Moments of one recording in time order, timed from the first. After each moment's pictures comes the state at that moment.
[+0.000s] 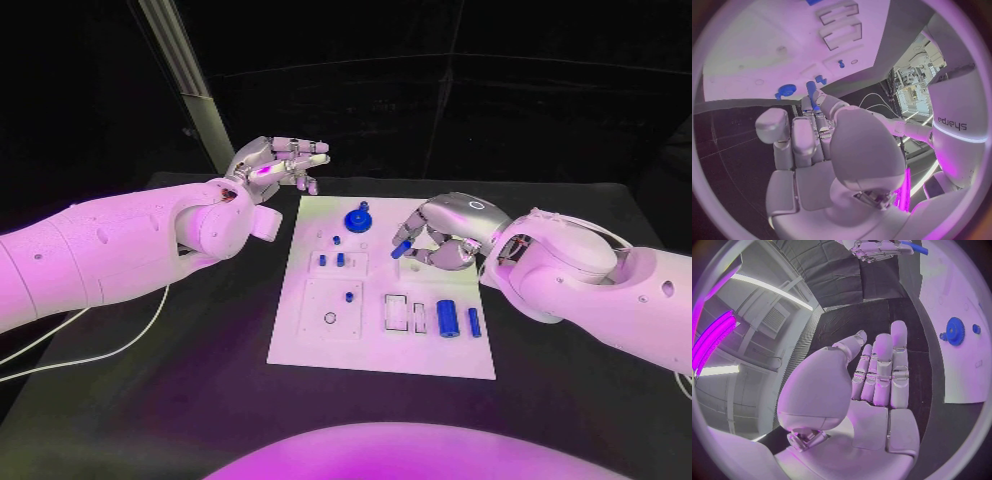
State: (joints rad) left arm 1.27 -0.76 -0.14 1.33 0.02 -0.17 0.44; left_hand 1.36 -0.11 0.41 -0.01 0.05 1.00 0.17 0.11 0.07 0.98 0.11 0.31 0.08 1.19 0.02 1.06 0.46 0.17 1.24 0.12 0.45 0.90; right arm 1.10 -0.88 0.05 1.75 -1.67 -0.27 -0.07; right_hand 1.42 -0.05 0.47 -0.05 0.05 1.13 0.13 0.09 0.09 1.23 0.06 0.12 0.07 1.47 -0.02 1.26 1.04 0.13 1.34 0.08 1.23 0.93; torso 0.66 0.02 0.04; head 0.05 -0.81
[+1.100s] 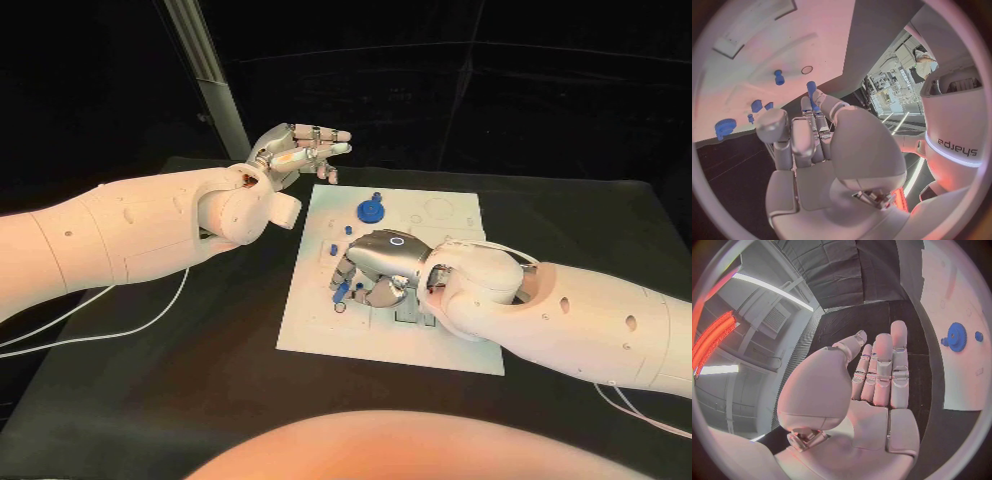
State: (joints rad) left arm 1.27 -0.74 -0.14 1.32 0.02 -0.16 0.43; left_hand 1.36 -0.11 0.41 -0.01 0.05 1.00 0.17 0.11 0.07 0.98 0.11 0.31 0.08 1.19 0.02 1.05 0.46 0.17 1.24 0.12 0.45 0.90; right arm 1.05 -0.61 -0.02 1.64 -1.71 -0.17 0.00; right_hand 1.41 -0.06 0.49 -0.06 0.06 1.13 0.14 0.08 0.08 1.23 0.06 0.11 0.07 1.47 -0.02 1.26 1.04 0.13 1.34 0.08 1.23 0.93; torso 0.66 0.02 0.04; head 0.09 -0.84
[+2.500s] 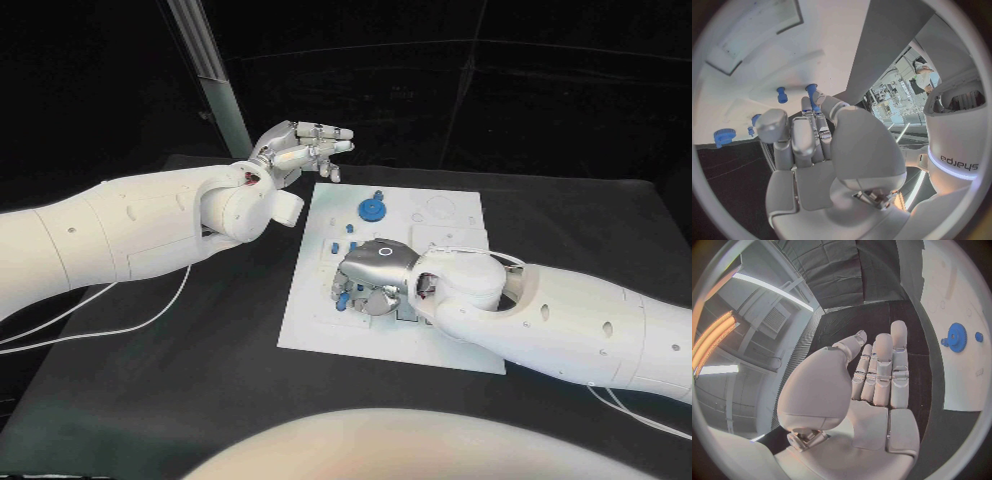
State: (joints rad) left arm 1.27 -0.74 -0.14 1.32 0.02 -0.16 0.43; left_hand 1.36 -0.11 0.41 -0.01 0.05 1.00 0.17 0.11 0.07 0.98 0.11 0.31 0.08 1.19 0.02 1.05 0.46 0.17 1.24 0.12 0.45 0.90; right arm 1.04 -0.56 -0.03 1.60 -1.81 -0.10 -0.03; right_hand 1.41 -0.06 0.49 -0.05 0.06 1.12 0.14 0.07 0.09 1.23 0.06 0.10 0.07 1.47 -0.02 1.26 1.04 0.13 1.34 0.08 1.23 0.93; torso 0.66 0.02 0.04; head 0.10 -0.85
